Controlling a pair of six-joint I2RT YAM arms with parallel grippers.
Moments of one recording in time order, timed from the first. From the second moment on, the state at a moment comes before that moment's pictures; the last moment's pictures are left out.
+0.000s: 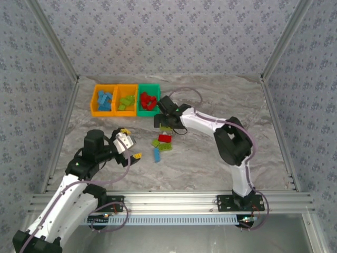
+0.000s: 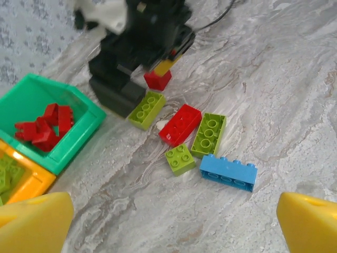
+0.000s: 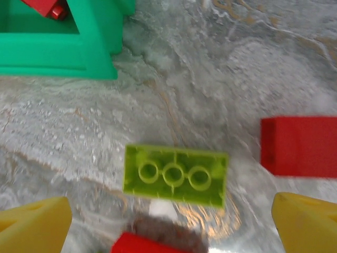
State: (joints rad) left arm -0.36 0.63 0.53 -0.45 0.48 0.59; right arm 0.75 2.04 1.56 -0.60 0.14 0.67
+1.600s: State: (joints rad) left arm -0.34 0.53 0.46 -0.19 -0.26 0.42; right arm 0.84 2.41 2.28 -0.48 0.14 0.38
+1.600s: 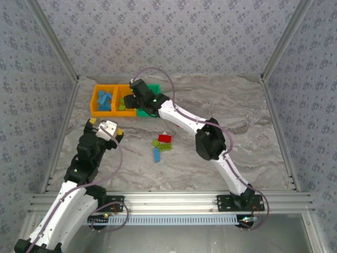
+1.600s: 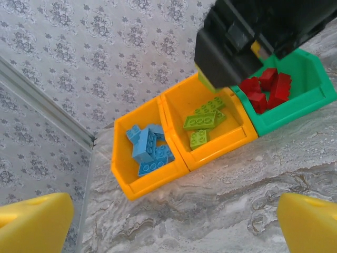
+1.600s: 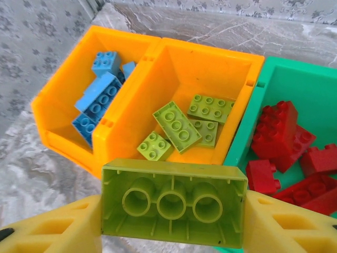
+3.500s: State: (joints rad) left arm -0.60 0.65 0.48 -0.34 0.47 0.59; right arm 0.55 2.07 1.83 -1.03 0.03 0.21
